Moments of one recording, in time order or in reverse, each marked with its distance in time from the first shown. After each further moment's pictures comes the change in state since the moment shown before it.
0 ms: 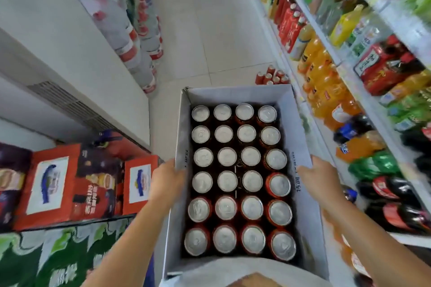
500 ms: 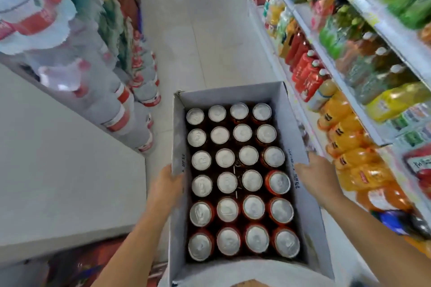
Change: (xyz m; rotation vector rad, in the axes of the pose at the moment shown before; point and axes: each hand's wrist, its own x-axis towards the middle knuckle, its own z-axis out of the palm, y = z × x) left_hand 0.384 0.235 -0.104 -0.039 0.011 0.028; right_hand 0.378 -0.286 0.009 -0.009 0.001 -0.028
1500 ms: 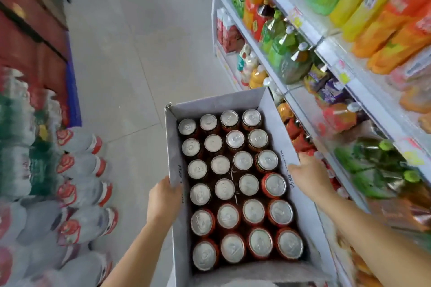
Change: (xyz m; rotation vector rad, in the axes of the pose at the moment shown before) left_hand 0.648 0.486 0.021 0.031 -0.136 -0.010; right_hand 0.728 -0.267 -0.052 -0.098 0.092 0.136
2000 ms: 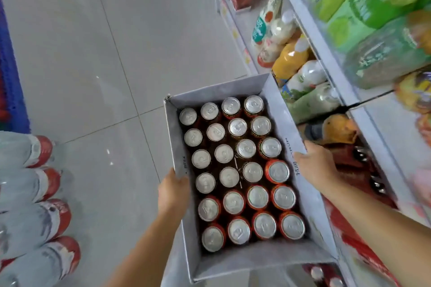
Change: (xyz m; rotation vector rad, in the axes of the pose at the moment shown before) left_hand 0.349 0.043 0.194 0.004 -0.071 -0.200; right_hand 0.356 0.018 0.202 -0.059 -0.132 0.114
